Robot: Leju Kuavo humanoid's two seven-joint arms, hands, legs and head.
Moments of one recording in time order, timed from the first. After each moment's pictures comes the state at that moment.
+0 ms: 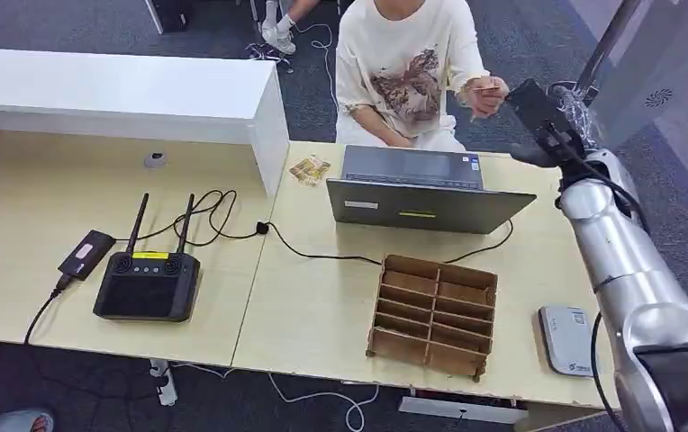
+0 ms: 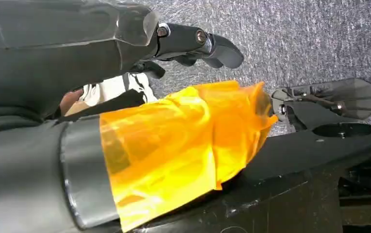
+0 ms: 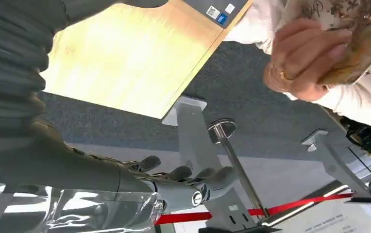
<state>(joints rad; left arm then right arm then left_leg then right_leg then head) -0.13 -0.23 1.15 -0.23 -1.16 0.12 0.03 -0.96 -0.23 0.37 -0.71 0.57 -0.10 0.25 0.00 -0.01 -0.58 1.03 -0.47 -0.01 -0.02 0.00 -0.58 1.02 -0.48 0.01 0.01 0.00</state>
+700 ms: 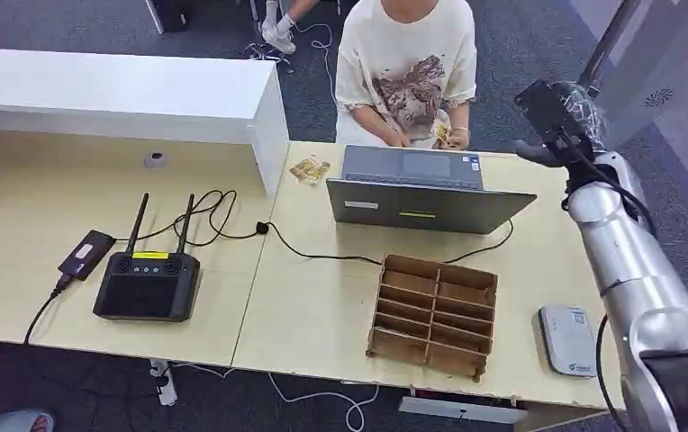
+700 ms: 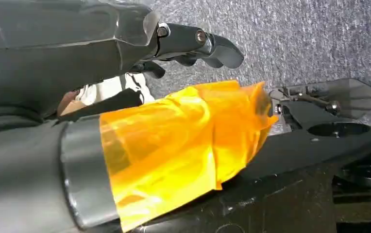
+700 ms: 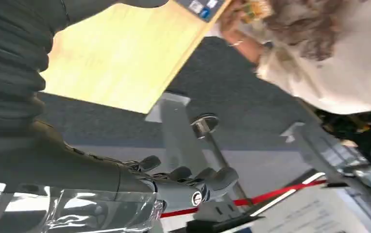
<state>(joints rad) -0.12 -0.23 1.15 -0.23 -1.14 0.12 0.01 -0.93 -0.25 0.36 -0.75 0.52 -0.14 0.15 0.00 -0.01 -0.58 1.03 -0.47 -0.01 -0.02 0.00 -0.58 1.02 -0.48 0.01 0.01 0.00</state>
